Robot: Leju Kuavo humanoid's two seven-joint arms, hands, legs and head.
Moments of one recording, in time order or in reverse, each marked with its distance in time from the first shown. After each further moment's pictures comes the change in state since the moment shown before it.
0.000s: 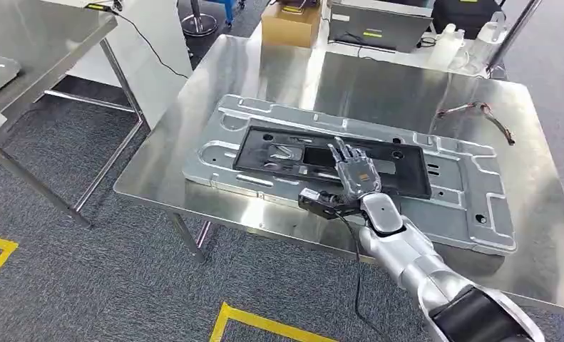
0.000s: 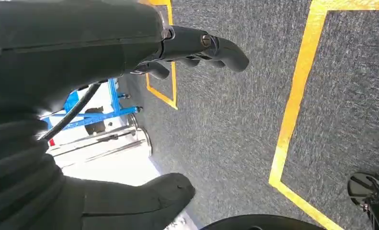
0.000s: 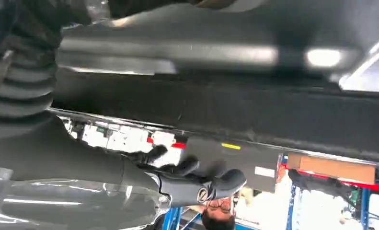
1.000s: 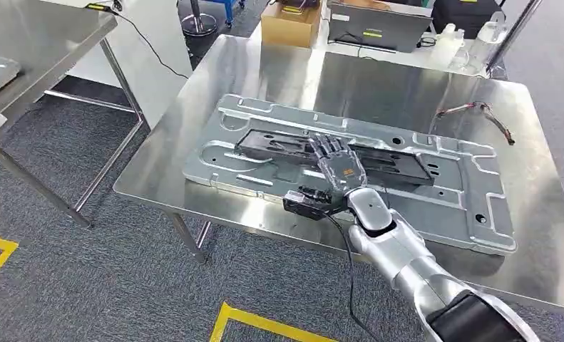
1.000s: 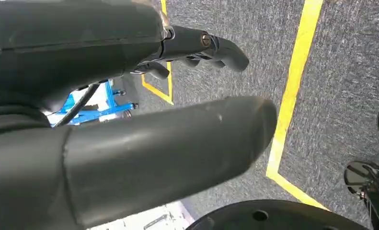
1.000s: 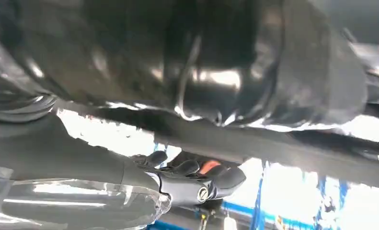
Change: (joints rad) left arm 0.013 -0.012 0.018 0.000 -0.009 -0.022 -0.036; right arm 0.026 0.020 -0.007 -0.212 0.088 0.085 -0.003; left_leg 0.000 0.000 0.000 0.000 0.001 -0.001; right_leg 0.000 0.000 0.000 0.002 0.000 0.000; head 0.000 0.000
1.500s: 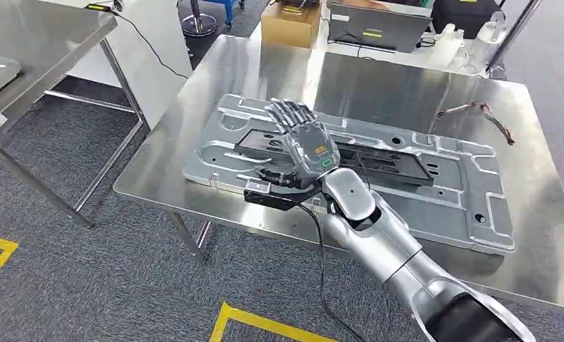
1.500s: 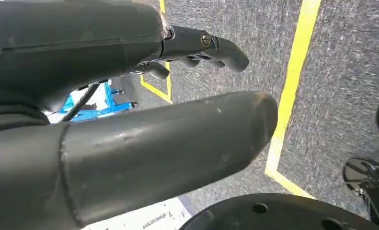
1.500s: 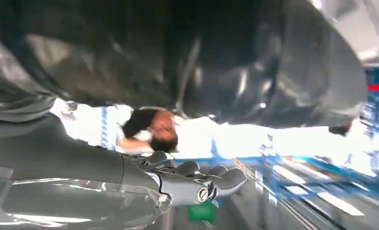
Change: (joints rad) left arm 0.001 -0.006 0.007 0.000 -0.003 0.000 -0.013; right arm -0.008 0.011 0.094 -0.386 -0.070 0.094 0.000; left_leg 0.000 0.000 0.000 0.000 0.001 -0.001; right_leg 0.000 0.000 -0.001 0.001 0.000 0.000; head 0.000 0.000
